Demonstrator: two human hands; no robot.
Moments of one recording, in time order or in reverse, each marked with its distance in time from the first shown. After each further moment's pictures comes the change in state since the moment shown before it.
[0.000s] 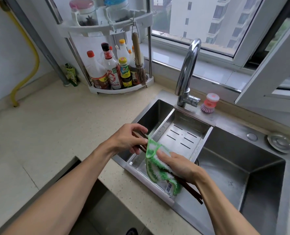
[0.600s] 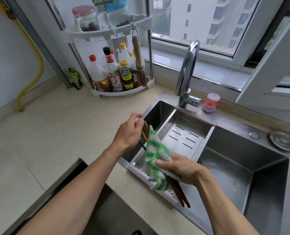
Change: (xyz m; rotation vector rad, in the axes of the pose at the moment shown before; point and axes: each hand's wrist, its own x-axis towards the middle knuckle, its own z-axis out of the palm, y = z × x) left_hand 0.012 0.000 0.012 0.327 0.366 0.141; right_hand -0.003 0.000 0.004 0.346 -0.153 0.018
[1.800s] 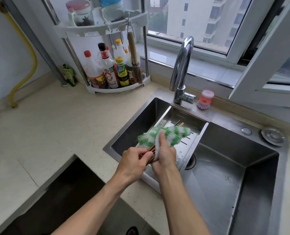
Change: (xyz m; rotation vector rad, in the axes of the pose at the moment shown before) left_hand -0.080 -0.008 0.048 -0.144 -0.076 -0.076; right_hand 0.050 -0.006 0.057 0.989 0.815 -0.404
